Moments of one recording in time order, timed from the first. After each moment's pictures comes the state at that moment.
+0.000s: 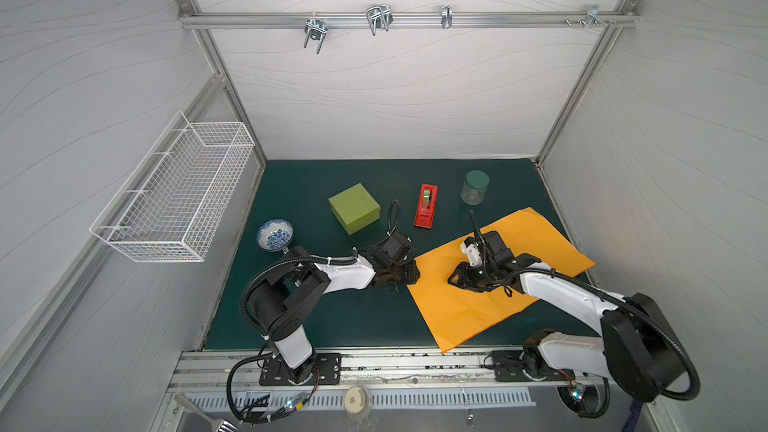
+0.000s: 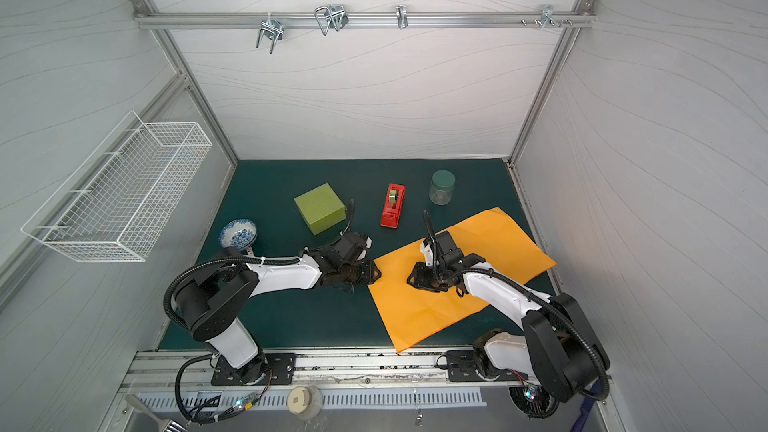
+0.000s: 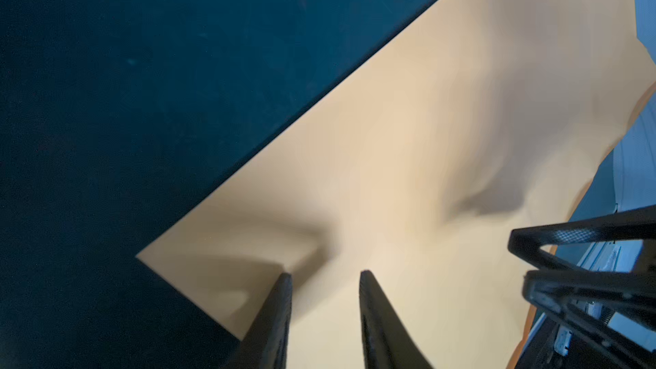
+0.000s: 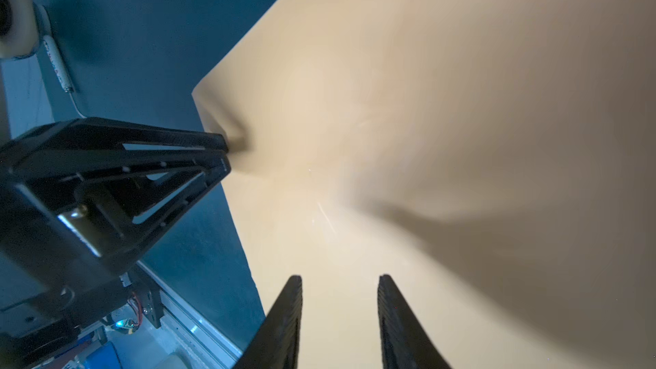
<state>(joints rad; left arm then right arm) -0.79 1.69 0.79 -0.05 0.17 -0.75 0.52 1.21 0.57 -0.46 -0.38 0.55</state>
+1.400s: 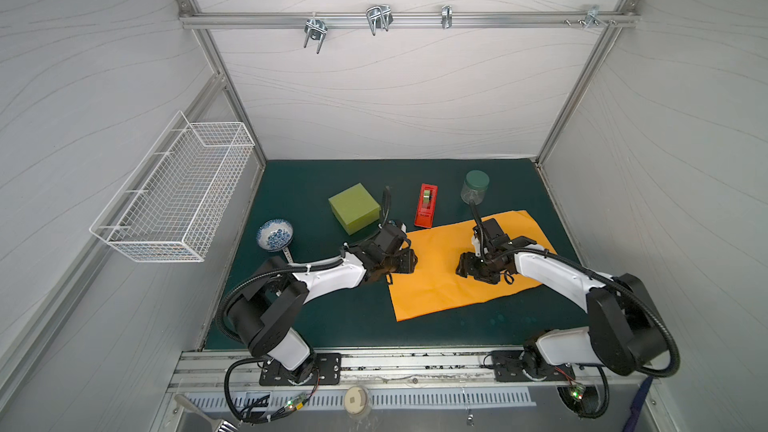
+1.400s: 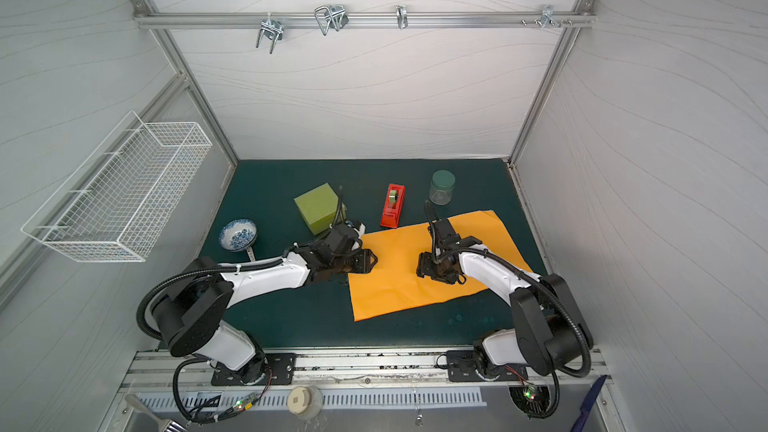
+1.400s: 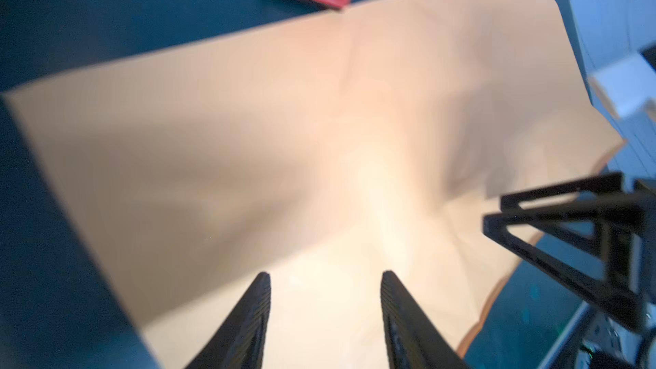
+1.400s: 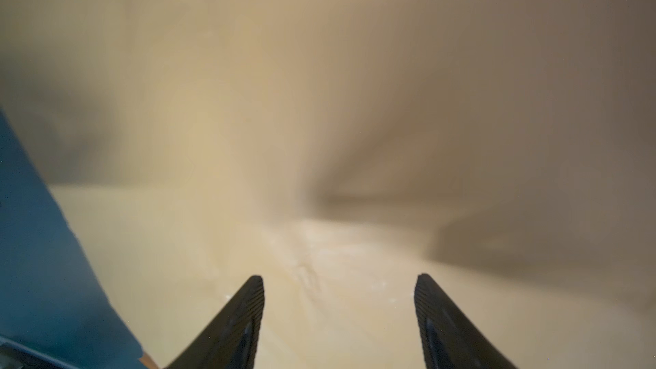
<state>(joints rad) -0.77 1.59 0.79 -0.06 0.11 -0.69 0.47 1.40 0.71 -0.59 -0.20 0.53</state>
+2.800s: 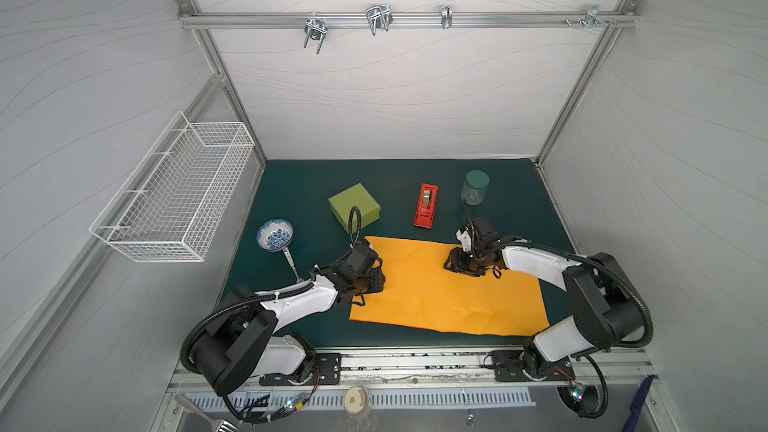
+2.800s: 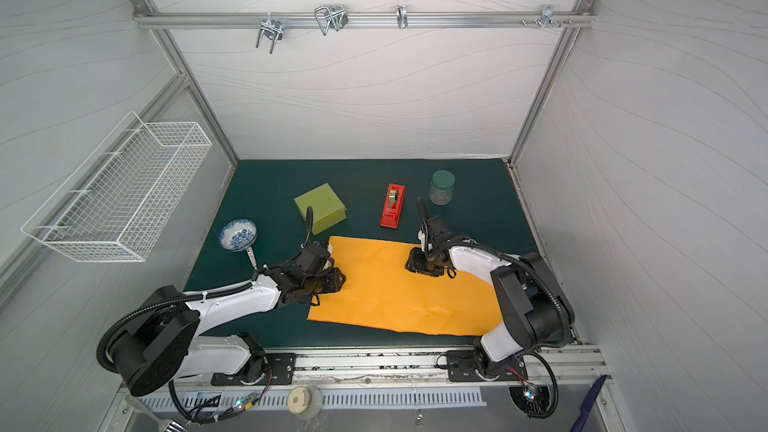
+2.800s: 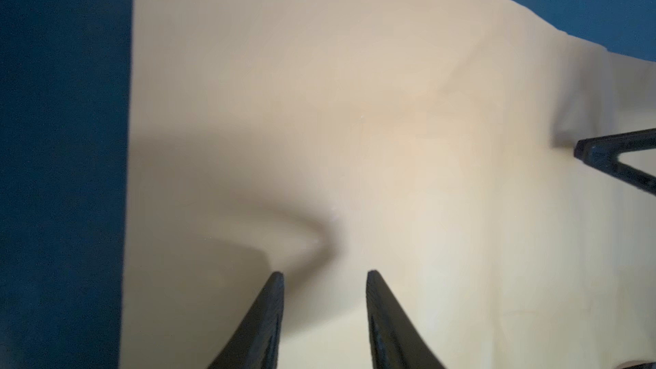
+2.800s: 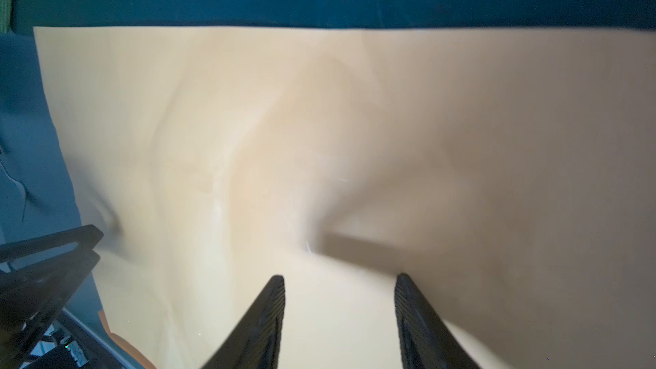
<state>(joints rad) -0.65 1.27 0.44 -0.15 0.03 -0.73 0.52 1.57 0.78 -0.36 -0.33 0.52</state>
